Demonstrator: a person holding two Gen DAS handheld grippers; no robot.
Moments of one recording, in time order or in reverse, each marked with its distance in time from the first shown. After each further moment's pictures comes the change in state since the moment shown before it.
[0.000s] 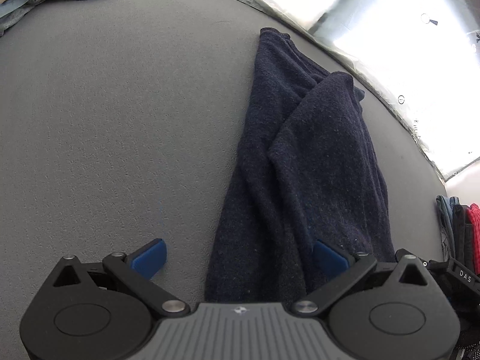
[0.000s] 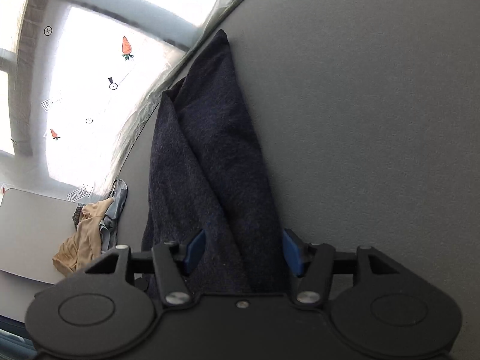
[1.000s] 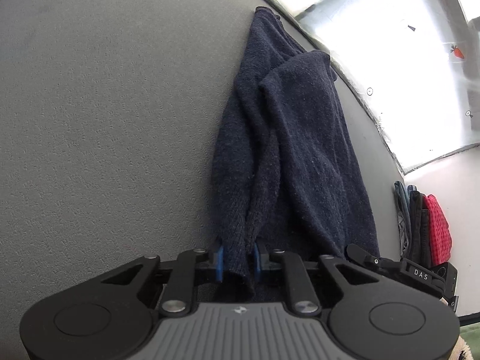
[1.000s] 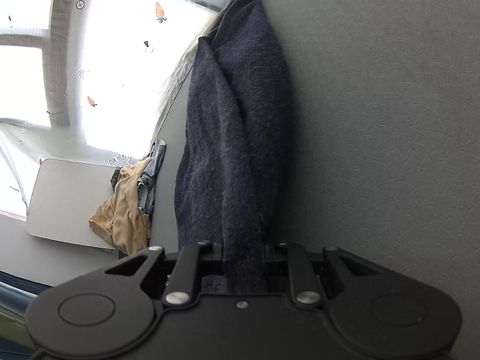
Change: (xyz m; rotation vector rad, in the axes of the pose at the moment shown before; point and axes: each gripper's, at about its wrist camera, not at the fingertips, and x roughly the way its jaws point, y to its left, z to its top) left arm -0.034 0.019 -0.068 -0.083 0.012 -0.155; right arm -0.004 0.012 -0.062 -0.021 0.095 0.172
